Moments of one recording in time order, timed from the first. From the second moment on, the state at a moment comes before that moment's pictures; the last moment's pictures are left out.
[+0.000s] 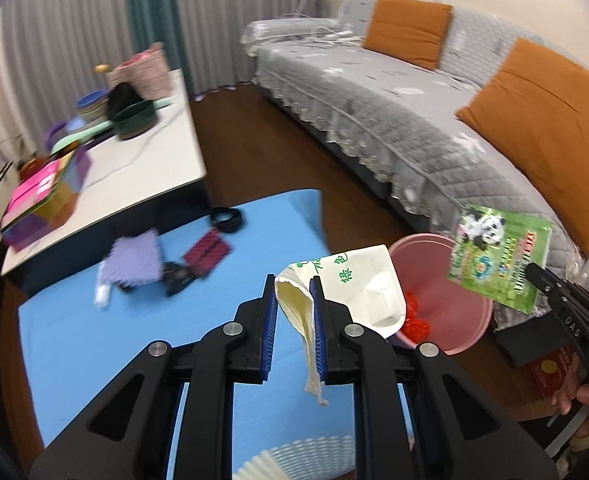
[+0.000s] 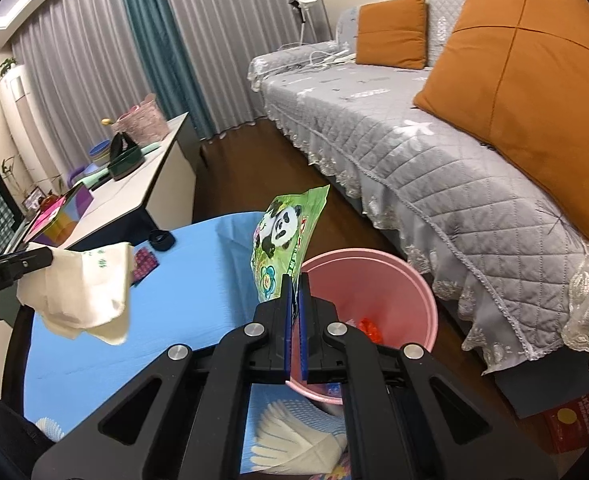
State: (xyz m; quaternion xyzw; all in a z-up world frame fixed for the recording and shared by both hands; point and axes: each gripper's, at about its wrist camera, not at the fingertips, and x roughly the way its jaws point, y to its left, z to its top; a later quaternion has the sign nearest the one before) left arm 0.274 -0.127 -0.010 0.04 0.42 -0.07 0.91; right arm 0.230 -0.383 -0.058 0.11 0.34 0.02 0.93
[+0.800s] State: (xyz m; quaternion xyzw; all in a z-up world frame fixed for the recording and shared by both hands) left arm 0.331 -0.253 -0.060 0.10 0.44 -0.15 0.88; right arm 0.252 -0.430 -0.098 0.12 0.37 -0.04 0.92
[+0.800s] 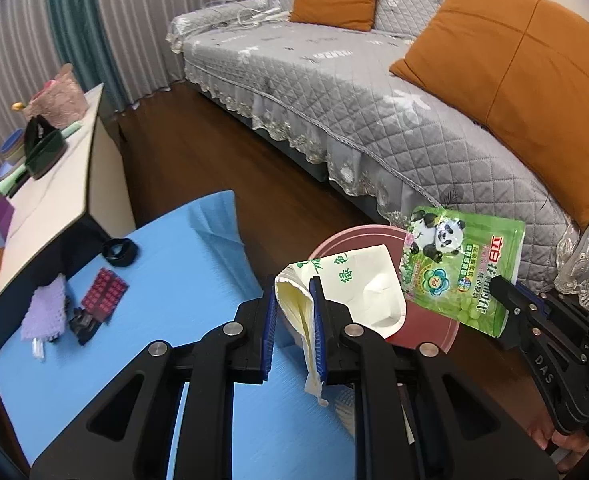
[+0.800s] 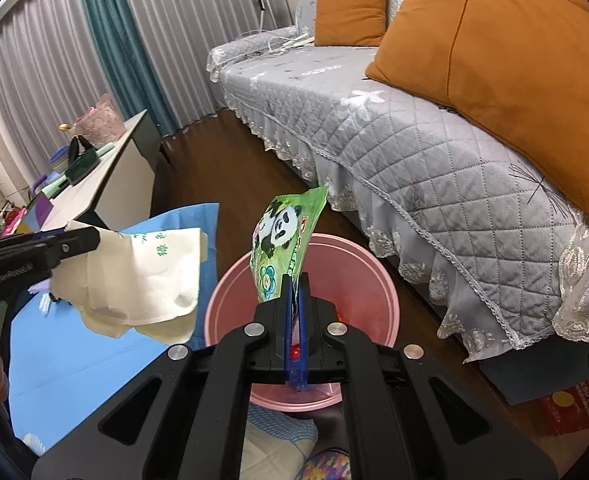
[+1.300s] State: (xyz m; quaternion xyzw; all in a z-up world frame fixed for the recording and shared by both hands) left arm 0.364 -0.296 -0.119 0.11 0.48 -0.17 0.86; right arm 0.277 -0.435 -0.124 0.10 0.41 -0.07 0.90
